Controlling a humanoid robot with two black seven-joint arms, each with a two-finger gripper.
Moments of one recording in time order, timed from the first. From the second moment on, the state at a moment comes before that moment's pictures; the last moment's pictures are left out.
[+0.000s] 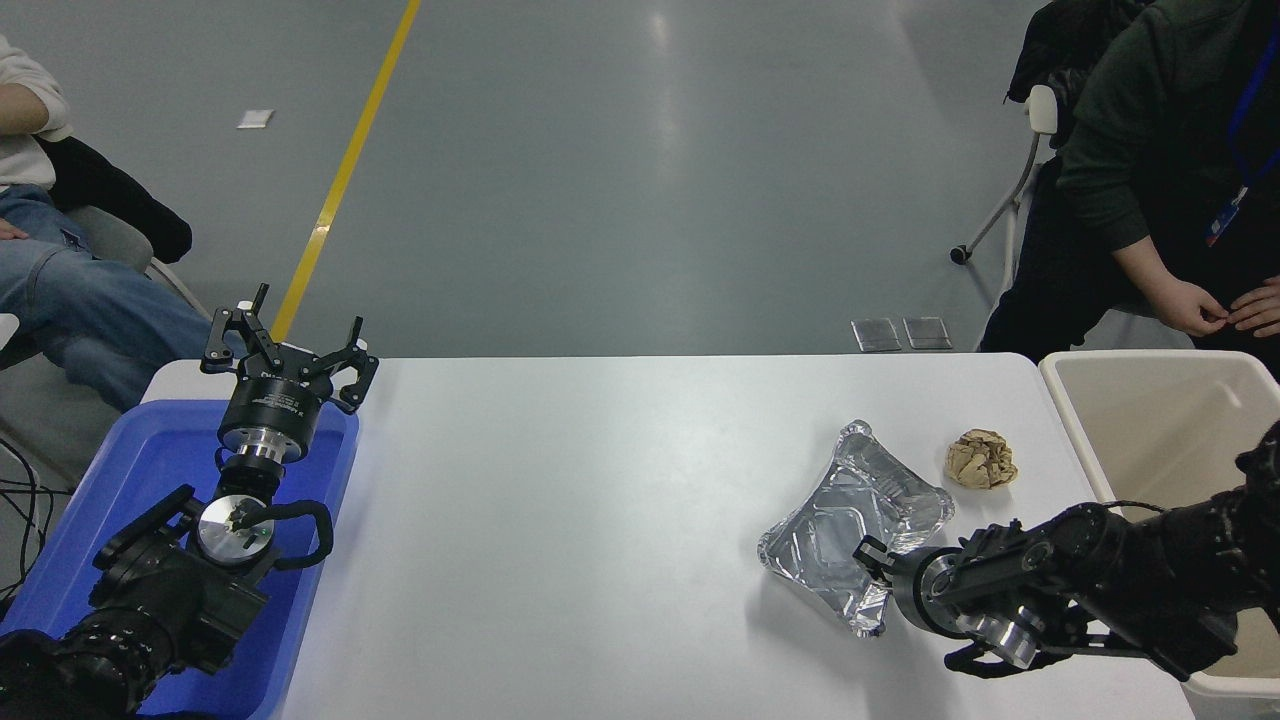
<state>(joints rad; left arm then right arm) -0.66 0.17 -0.93 -0.29 -0.24 -0.69 -0.32 1.21 -0.30 -0.88 1.28 0.08 -0.40 -0.09</state>
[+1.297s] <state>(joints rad) -0.66 0.17 -0.93 -0.29 -0.24 -0.69 -0.32 2.24 -0.43 -1.42 1.42 -0.05 0.25 -0.10</state>
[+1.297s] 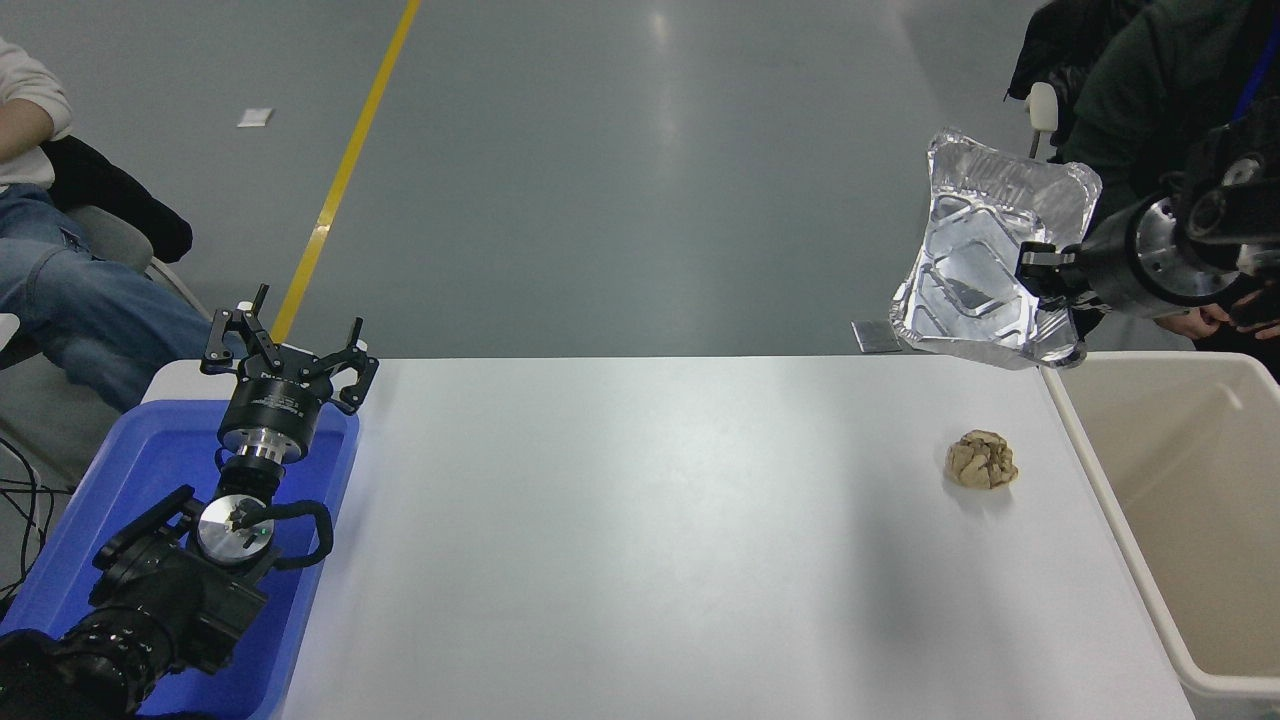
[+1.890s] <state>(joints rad) -0.66 0.17 -0.93 -0.29 -0.24 -0.69 -0.32 2.10 -0.45 -1.48 1.17 -0.05 0.30 -0.10</state>
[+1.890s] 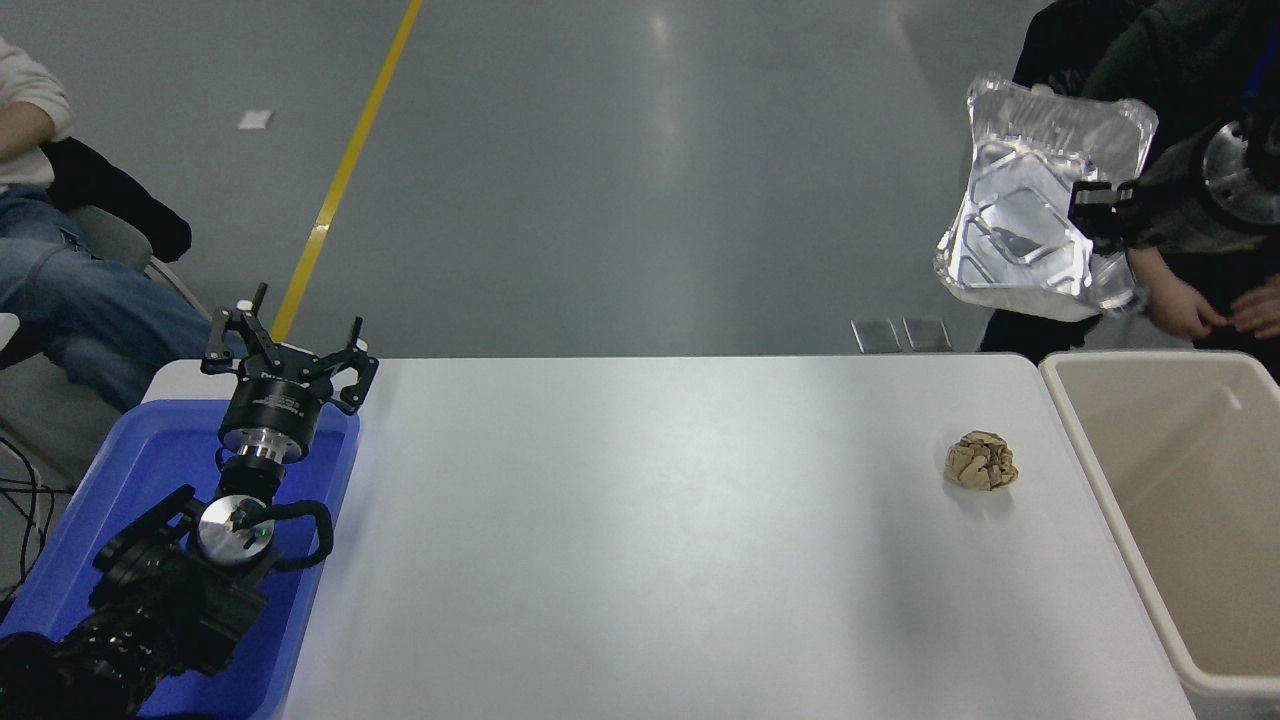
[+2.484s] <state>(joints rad) -0.66 0.17 -0.94 -0.29 -0.24 -0.69 -0.32 1.40 -0.59 -1.44 0.49 0.08 0.18 -0.10</state>
